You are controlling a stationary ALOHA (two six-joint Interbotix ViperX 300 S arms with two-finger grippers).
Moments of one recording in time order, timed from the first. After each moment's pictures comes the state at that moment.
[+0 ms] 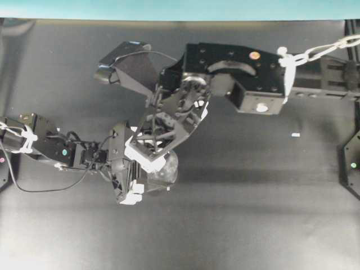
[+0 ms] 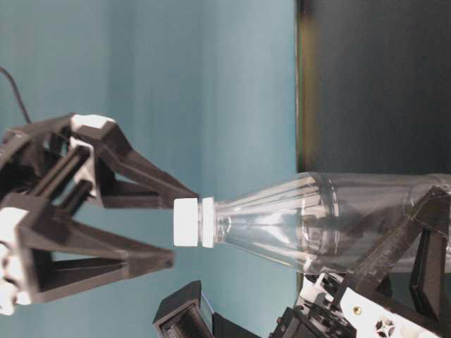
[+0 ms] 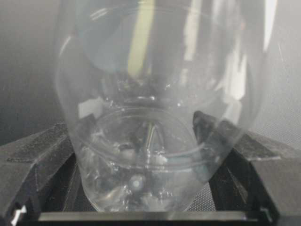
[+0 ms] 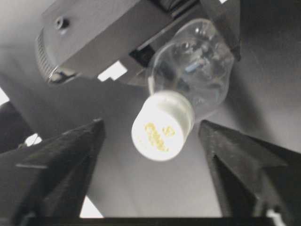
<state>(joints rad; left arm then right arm) -0.04 0.21 0.87 0.04 -0.59 -0.15 -0.01 0.32 -0.35 0.26 1.30 0.54</state>
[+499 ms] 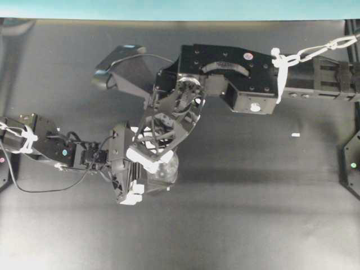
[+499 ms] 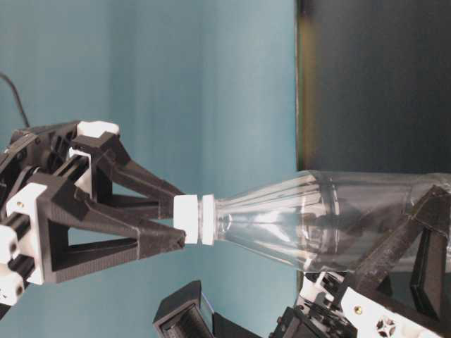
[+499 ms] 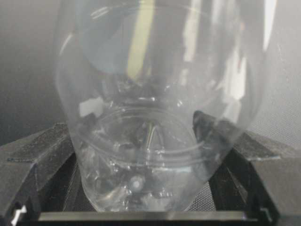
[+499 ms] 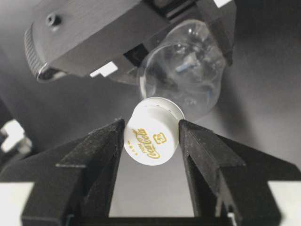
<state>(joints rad) -0.04 0.21 0.87 0.04 -0.59 -0.15 -0.01 0.33 -0.37 0.26 1.35 0.38</state>
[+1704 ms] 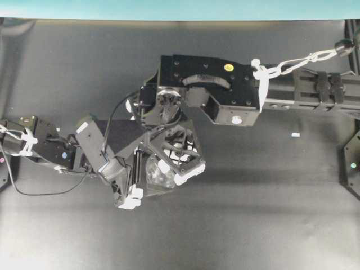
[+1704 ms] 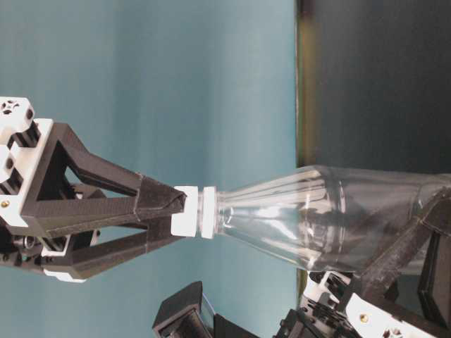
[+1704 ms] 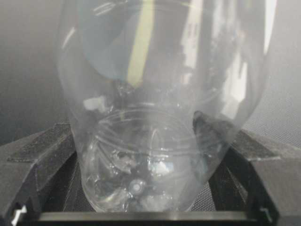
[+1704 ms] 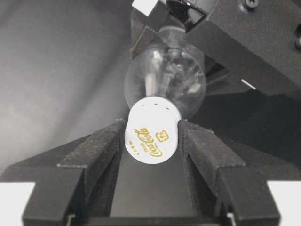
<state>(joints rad) -0.06 0.22 0.86 0.04 -0.59 -0.16 0.03 0.41 -0.52 0.22 1.53 -0.57</state>
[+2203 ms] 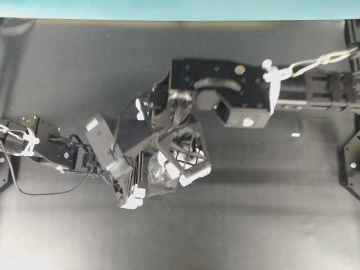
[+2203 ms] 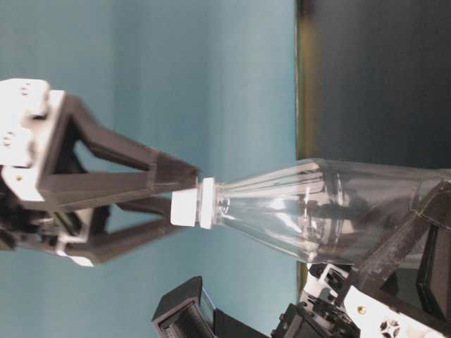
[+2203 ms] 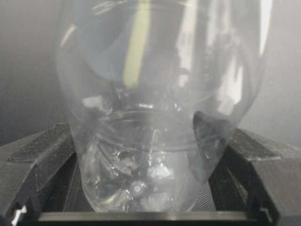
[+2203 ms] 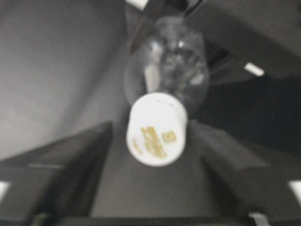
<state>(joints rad) -0.06 0.23 0.85 0.04 -0.59 -0.17 0.03 0.35 -0.41 0.19 1.45 -0.55</state>
